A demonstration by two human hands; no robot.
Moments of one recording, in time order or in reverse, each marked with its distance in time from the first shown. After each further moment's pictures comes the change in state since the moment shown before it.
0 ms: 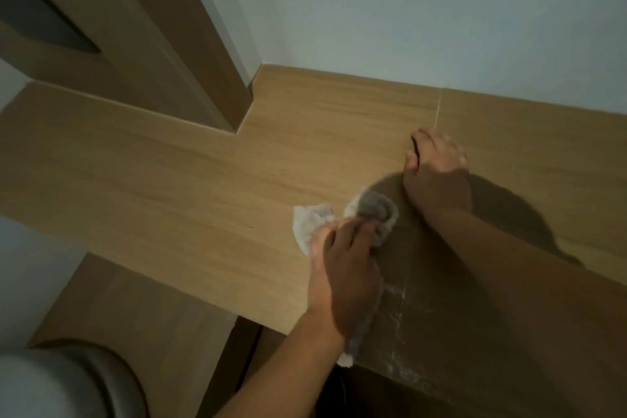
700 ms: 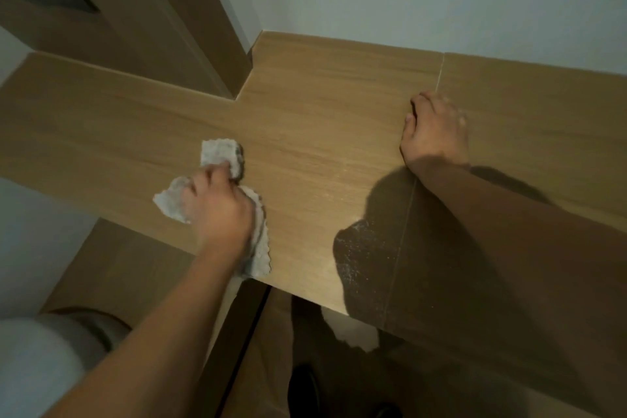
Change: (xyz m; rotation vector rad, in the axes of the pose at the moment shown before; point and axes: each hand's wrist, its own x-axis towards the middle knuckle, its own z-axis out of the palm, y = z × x) left_hand 0.004 -0.114 -0.073 0.136 0.232 -0.607; right_hand 0.002 -0.004 -0.003 -0.142 -0.033 -0.025
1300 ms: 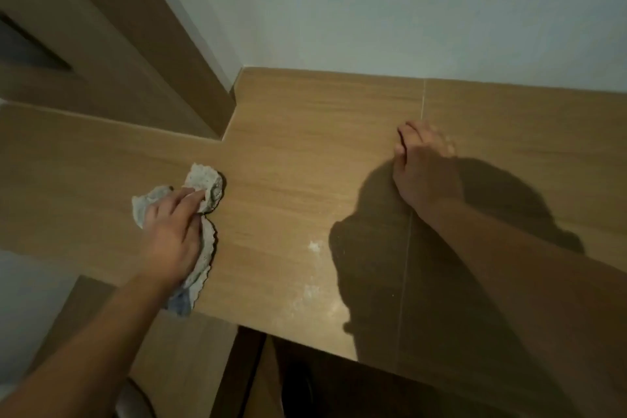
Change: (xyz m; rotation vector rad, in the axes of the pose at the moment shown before) left_hand 0.083 -0.060 -0.028 0.083 -0.187 0.470; right_hand -0.003 0.002 0.003 0.081 0.020 0.033
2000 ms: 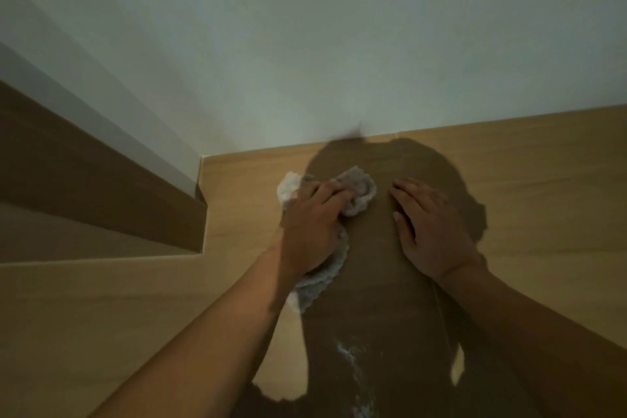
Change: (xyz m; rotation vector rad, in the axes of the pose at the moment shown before) left_hand 0.174 0.171 0.067 -0.098 -0.240 0.783; right_hand 0.002 0.002 0.001 -0.033 0.008 0.018
